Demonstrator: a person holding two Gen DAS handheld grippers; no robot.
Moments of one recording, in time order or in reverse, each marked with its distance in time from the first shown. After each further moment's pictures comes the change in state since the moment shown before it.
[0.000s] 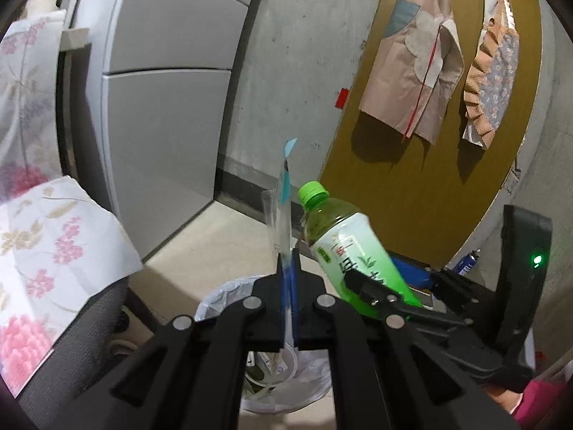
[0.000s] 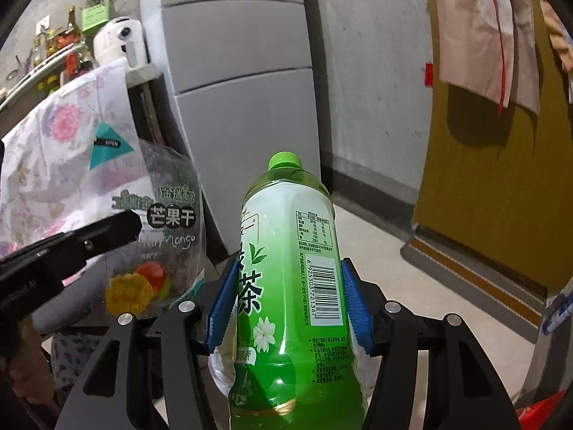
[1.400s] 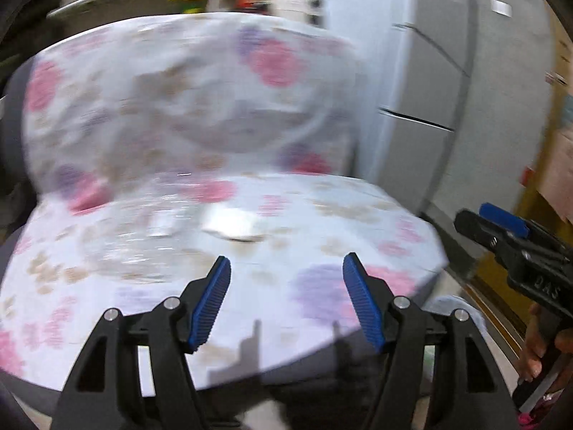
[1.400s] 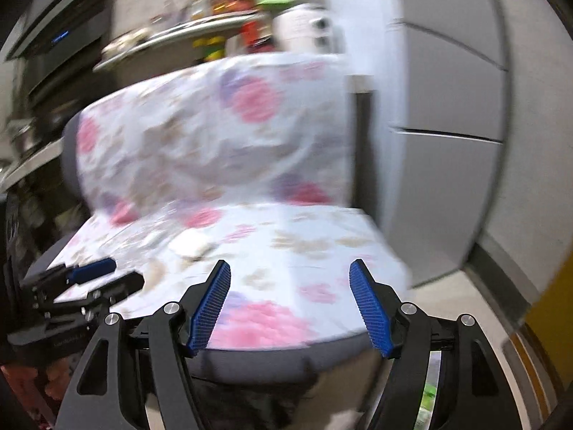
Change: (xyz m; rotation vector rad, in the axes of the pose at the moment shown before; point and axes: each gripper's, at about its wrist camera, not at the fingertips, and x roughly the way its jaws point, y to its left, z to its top) left arm -0.239 0.188 -0.077 -0.345 -0.154 0.719; right arm -0.026 0.287 0.038 -0.425 -0.040 0.504
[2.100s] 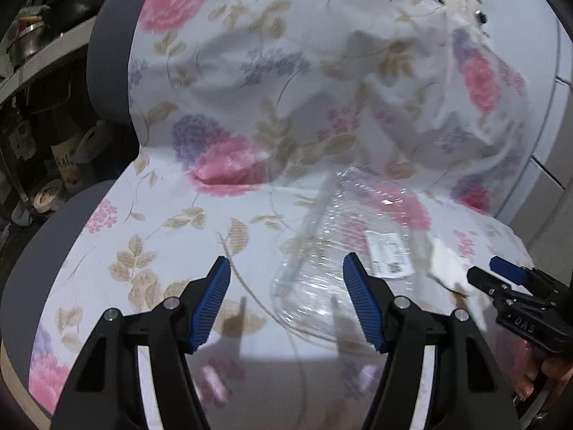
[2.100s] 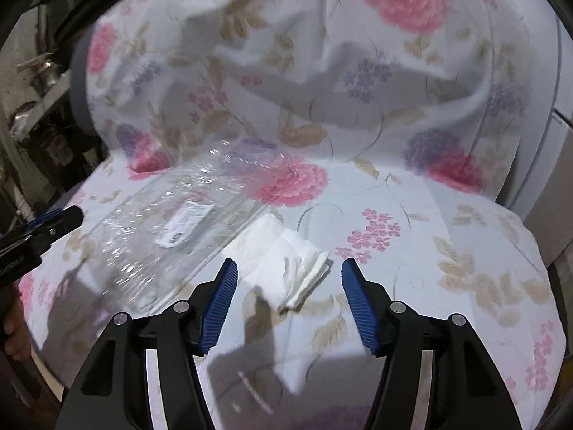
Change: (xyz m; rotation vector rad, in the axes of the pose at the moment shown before) left arm 0.057 0.189 0.034 -0.253 0.092 0.310; right arm 0.203 0.093 0.029 -0.093 0.279 0.147
